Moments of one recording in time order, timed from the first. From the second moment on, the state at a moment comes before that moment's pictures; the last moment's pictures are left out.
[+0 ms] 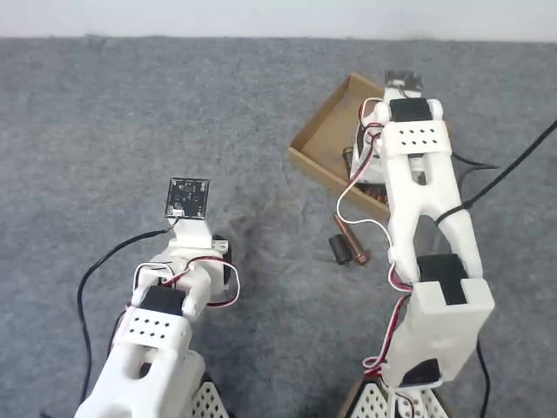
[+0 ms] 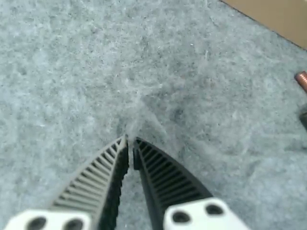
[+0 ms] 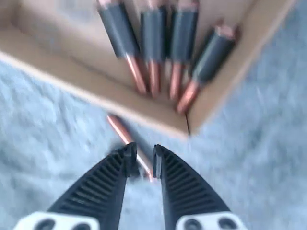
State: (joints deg) left arm 4.3 -55.8 85.8 35.3 11.8; right arm -9.7 17.2 -13.6 92.4 -14.8
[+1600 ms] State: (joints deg) left arm 4.3 -55.8 85.8 35.3 11.8; right arm -22.2 5.6 16.9 86.3 -0.7
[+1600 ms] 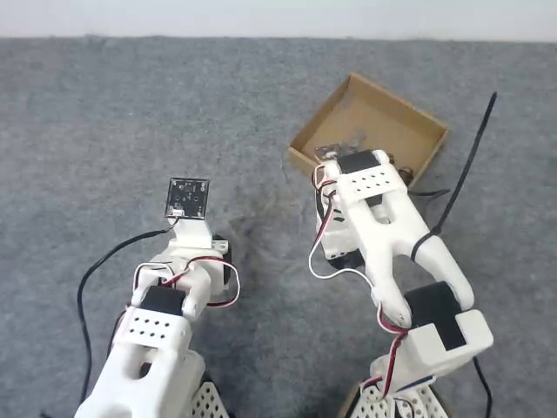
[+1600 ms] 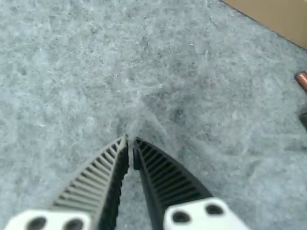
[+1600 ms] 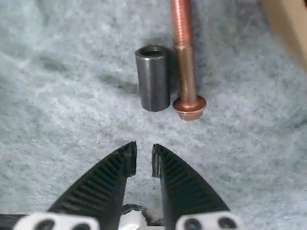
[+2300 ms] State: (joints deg) left arm 4.3 -55.8 85.8 35.3 11.8; right arm -23.3 5.6 21.9 75.5 4.7
